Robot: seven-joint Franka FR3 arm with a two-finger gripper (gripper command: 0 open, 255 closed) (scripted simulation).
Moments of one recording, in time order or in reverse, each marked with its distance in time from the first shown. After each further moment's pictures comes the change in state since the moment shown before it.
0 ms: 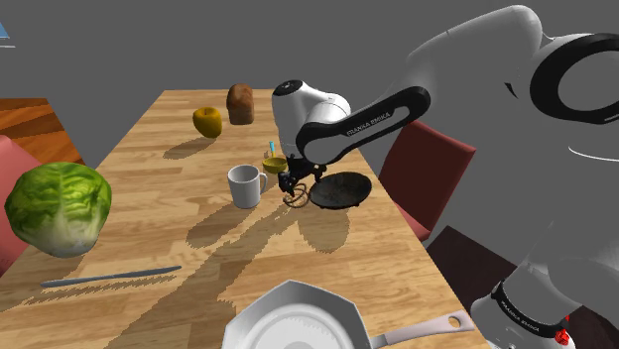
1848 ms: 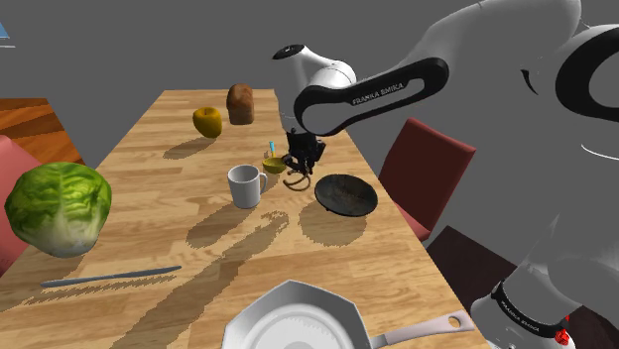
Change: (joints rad) arm -0.007 -0.077 0.017 0.080 0.052 -0.149 -0.056
